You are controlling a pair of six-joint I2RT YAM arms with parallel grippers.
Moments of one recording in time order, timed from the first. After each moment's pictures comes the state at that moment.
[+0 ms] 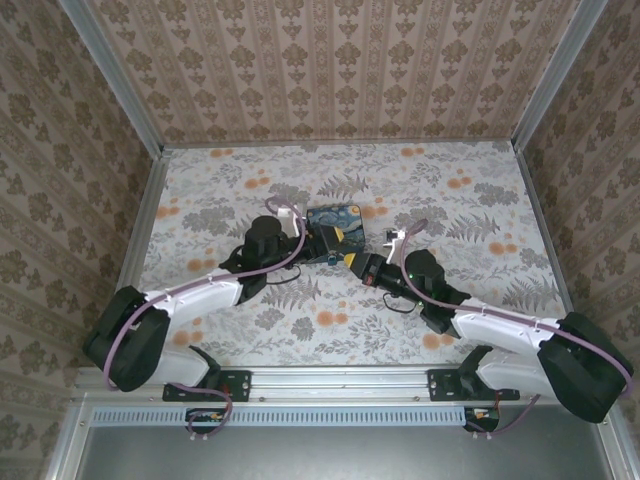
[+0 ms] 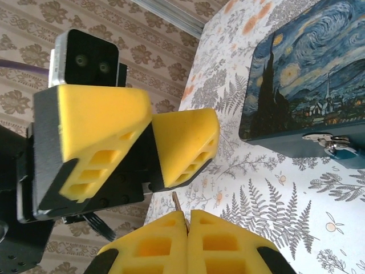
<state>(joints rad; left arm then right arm) -0.71 1.36 0.64 0.47 0.44 -1.02 0.69 1.15 0.38 0.59 -0.20 1.02</state>
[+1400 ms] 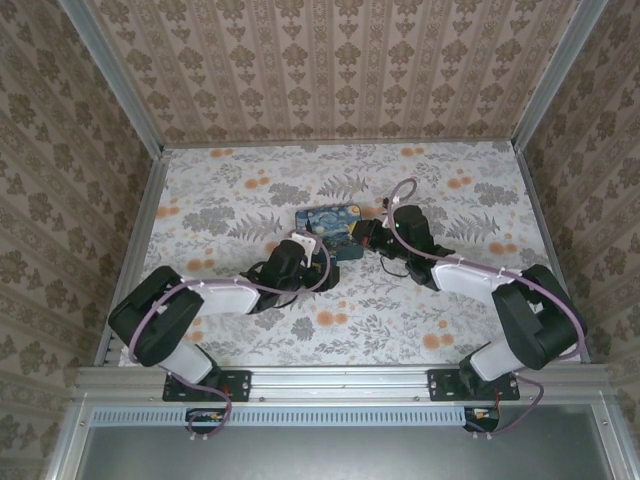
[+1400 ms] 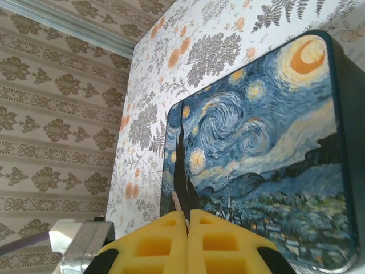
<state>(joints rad) -0.81 1.55 0.56 0.36 0.11 -0.50 0.47 1.50 0.70 0.40 -0.30 0.94</state>
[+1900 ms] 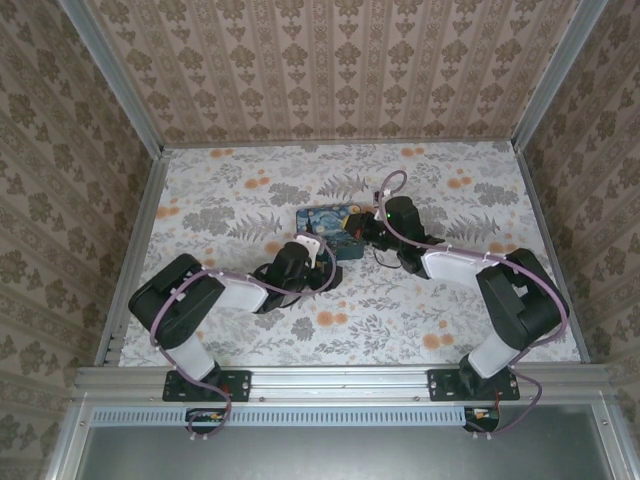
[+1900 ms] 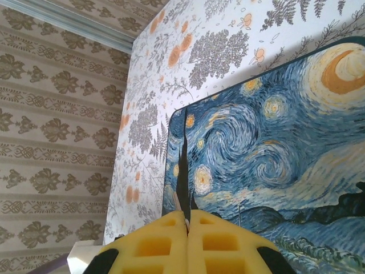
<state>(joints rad) -0.81 1.68 0.56 0.52 0.10 -0.47 0.46 1.62 0.80 0.40 -0.34 0.94</state>
